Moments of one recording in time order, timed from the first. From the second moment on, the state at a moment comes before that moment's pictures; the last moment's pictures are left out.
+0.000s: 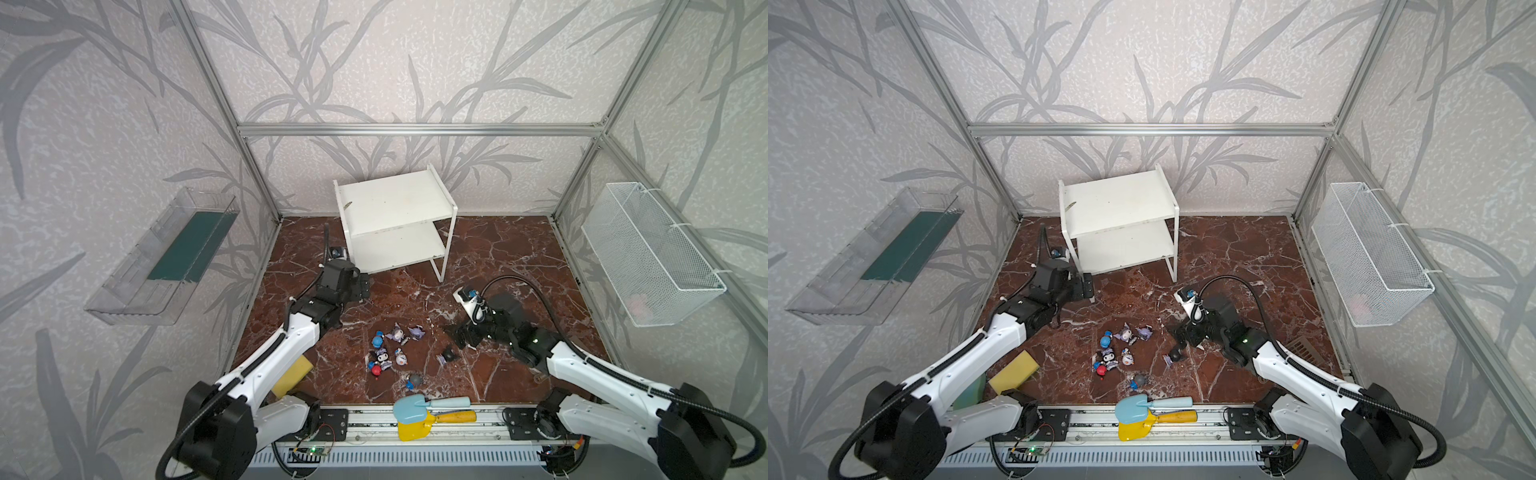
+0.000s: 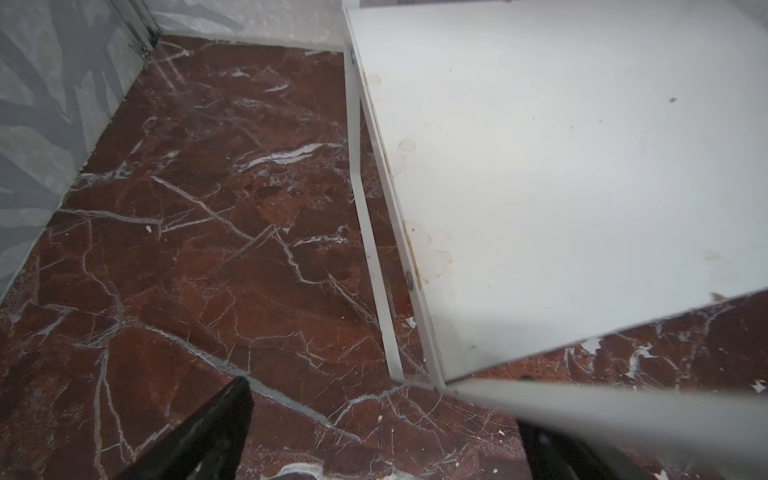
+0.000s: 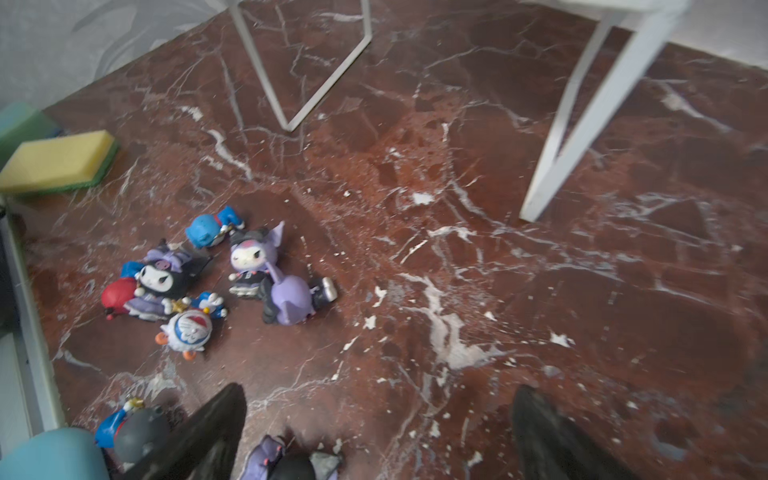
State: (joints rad) left arm -0.36 1.09 0.76 -0.33 -0.30 -0.35; right arm 0.70 1.08 0.50 -0.04 -0.17 0.02
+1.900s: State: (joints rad) left arm -0.63 0.87 0.66 -0.57 -0.09 -0.43; right arm 0.84 1.63 0.74 0.05 -0.01 -0.08
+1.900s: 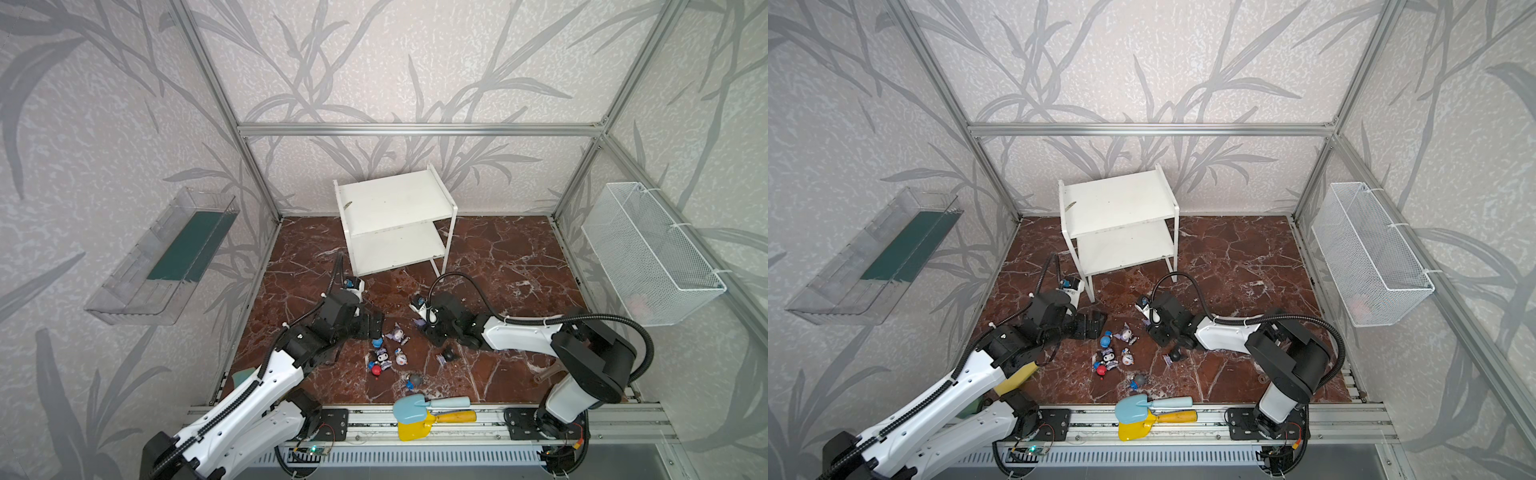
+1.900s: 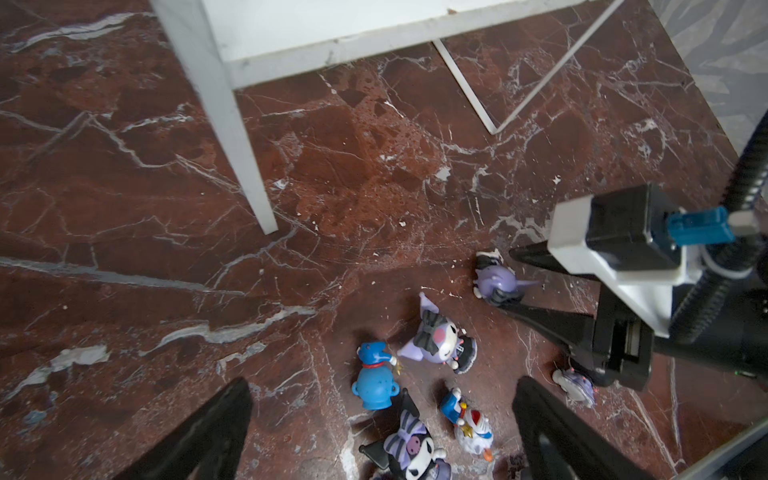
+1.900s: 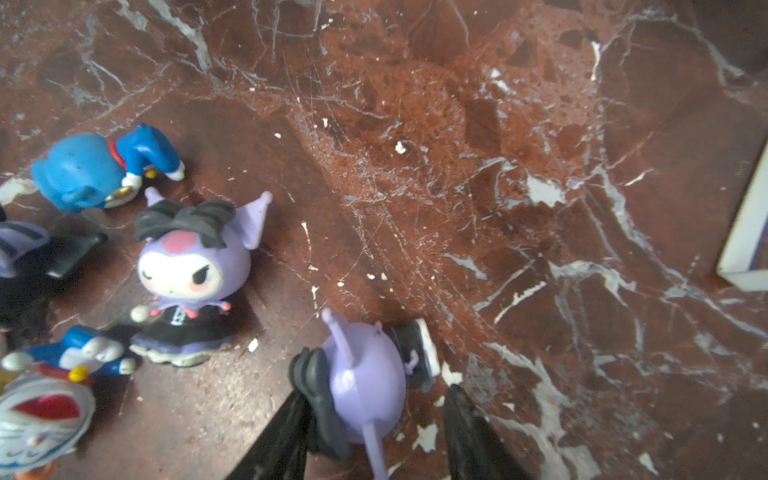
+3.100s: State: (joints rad) left arm -0.97 1.62 0.92 -0.32 -0.23 -0.51; right arm 0.80 0.65 0.41 -0.36 0.12 0.22
